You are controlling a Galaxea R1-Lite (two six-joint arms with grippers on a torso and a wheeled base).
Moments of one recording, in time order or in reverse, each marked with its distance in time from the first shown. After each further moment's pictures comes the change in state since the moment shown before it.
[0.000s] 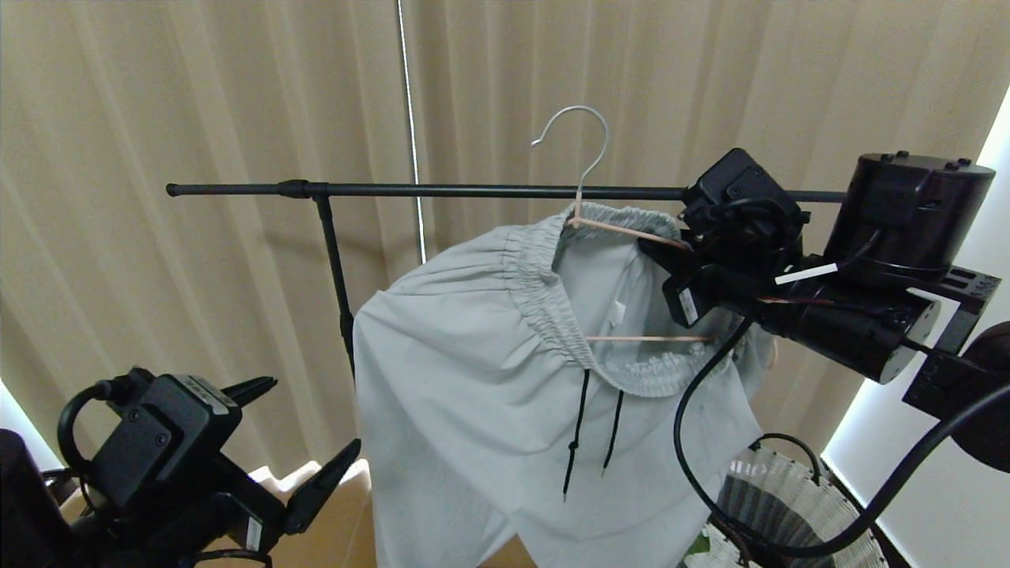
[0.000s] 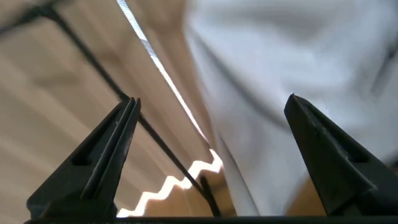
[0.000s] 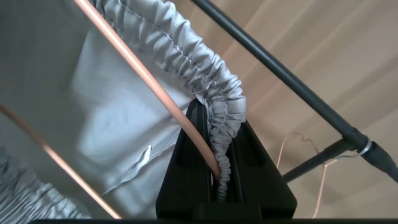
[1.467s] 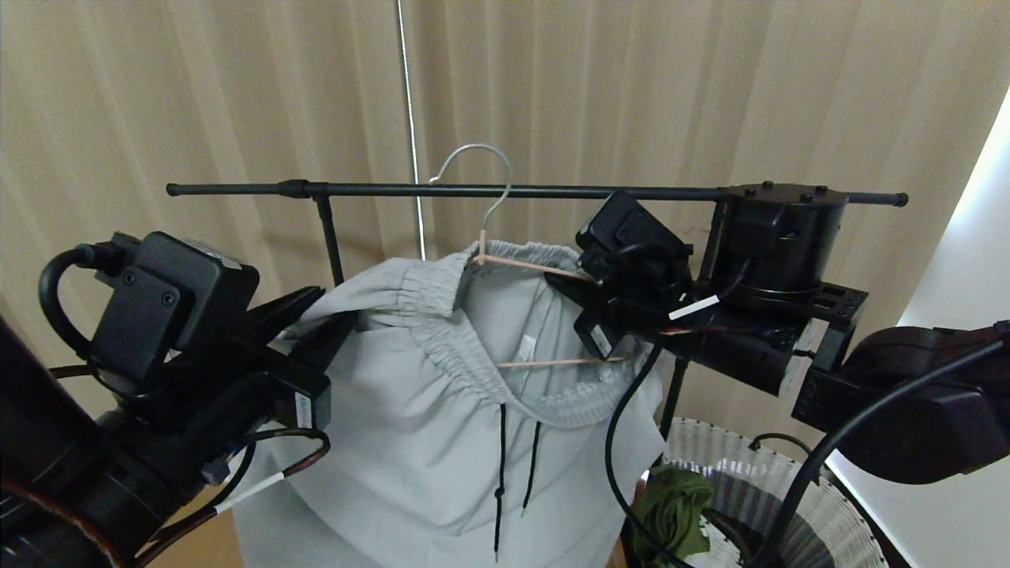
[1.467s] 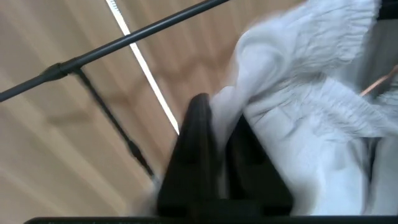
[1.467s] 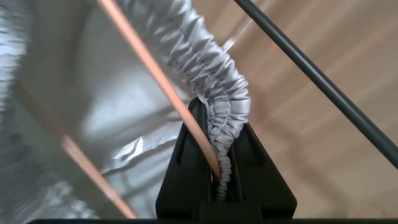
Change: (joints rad) left arm -0.146 0.049 -0.281 -0.012 0.222 0.011; right arm 0.144 0.149 -0.098 0.003 0.103 -0.016
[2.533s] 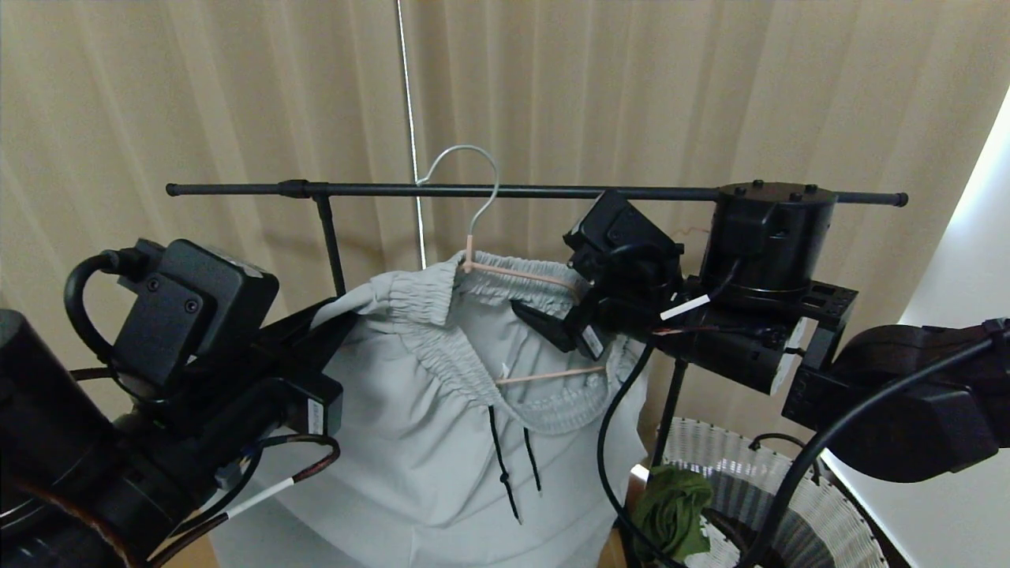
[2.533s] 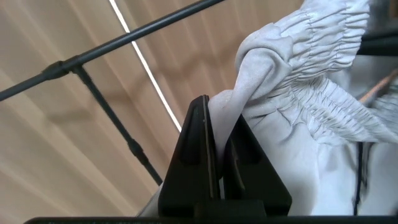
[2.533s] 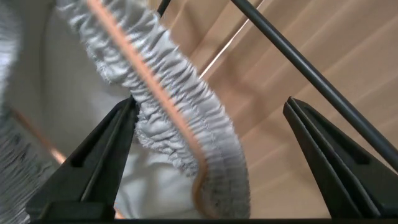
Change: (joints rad) left arm -0.024 0.013 -0.002 0.004 -0.005 0.001; right arm 0.005 0.017 -0.020 -0.001 0.025 -0.001
